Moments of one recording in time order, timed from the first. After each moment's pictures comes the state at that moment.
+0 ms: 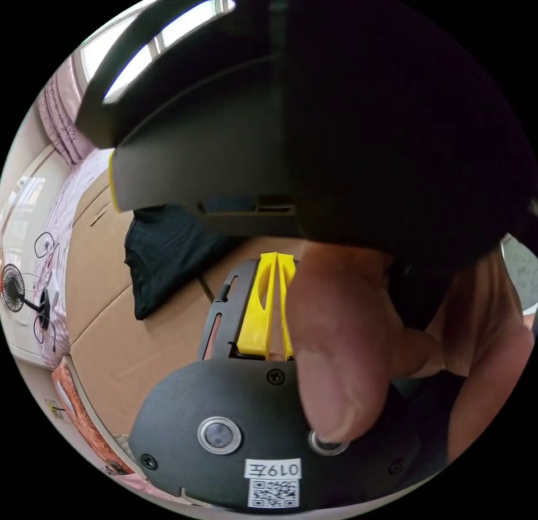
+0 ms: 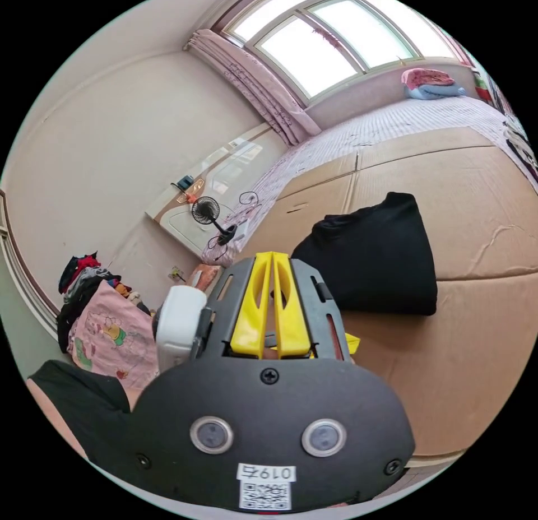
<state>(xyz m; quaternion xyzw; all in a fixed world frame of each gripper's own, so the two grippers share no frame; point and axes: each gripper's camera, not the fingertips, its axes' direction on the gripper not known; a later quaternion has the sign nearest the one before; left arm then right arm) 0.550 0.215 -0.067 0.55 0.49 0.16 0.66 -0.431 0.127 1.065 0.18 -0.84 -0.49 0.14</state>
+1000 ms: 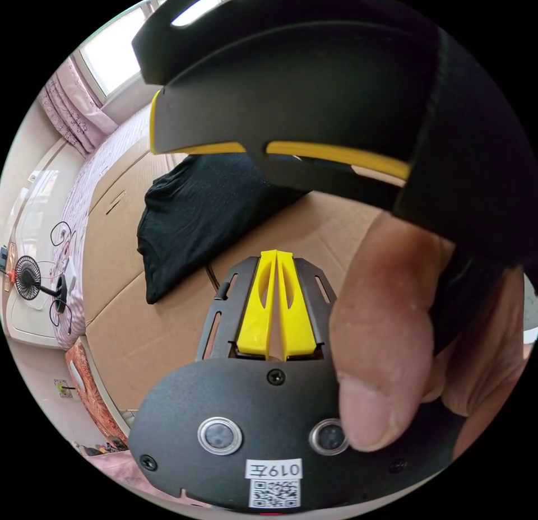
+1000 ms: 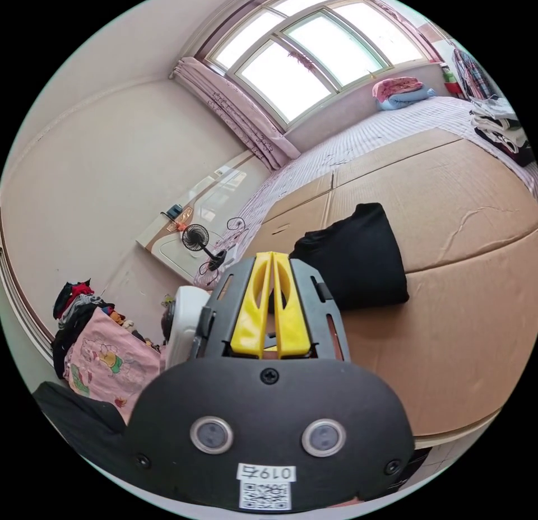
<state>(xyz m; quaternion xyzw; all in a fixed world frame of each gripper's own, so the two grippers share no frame) 0.590 0.224 -0.127 0.51 0.46 0.14 0.71 -0.444 0.082 1.103 0.17 -0.88 -0.41 0.17</state>
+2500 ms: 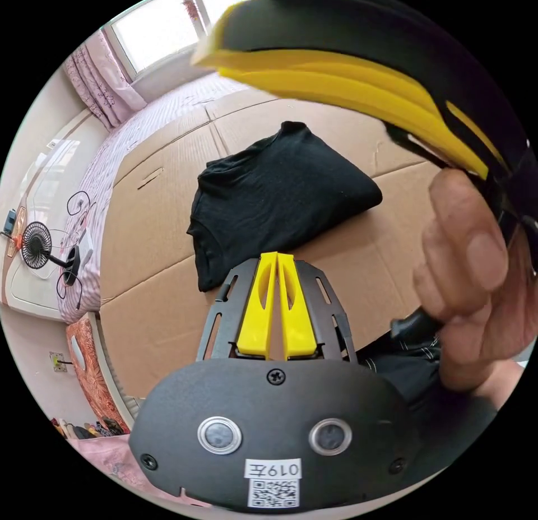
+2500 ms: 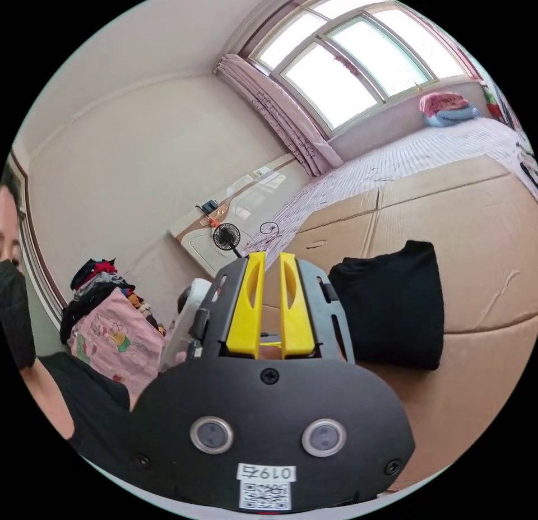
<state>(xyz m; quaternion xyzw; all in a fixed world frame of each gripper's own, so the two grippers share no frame) 0.550 0.147 -0.093 0.48 0.47 0.09 0.74 -0.368 0.108 1.060 0.21 -0.87 -0.43 0.06</state>
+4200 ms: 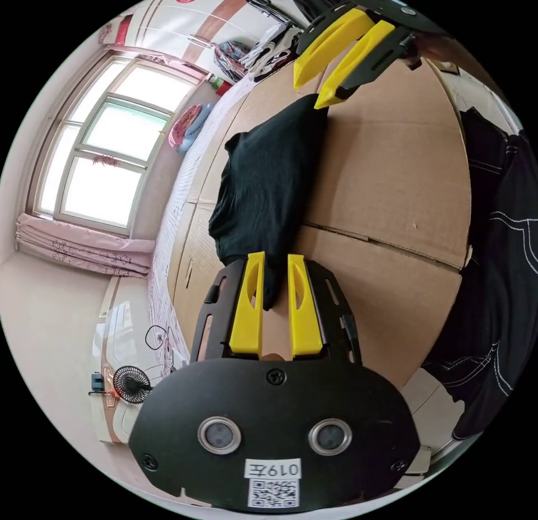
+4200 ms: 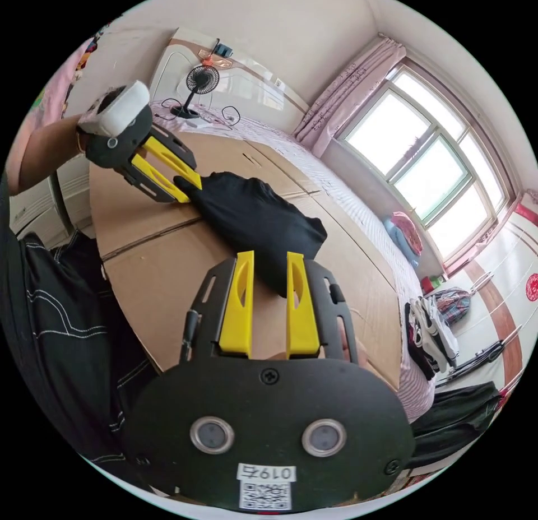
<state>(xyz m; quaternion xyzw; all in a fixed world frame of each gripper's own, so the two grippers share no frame) 0.641 0.219 -0.008 0.70 0.12 0.19 0.68 -0.270 0.316 1.101 0.67 -0.54 -0.46 0.22</state>
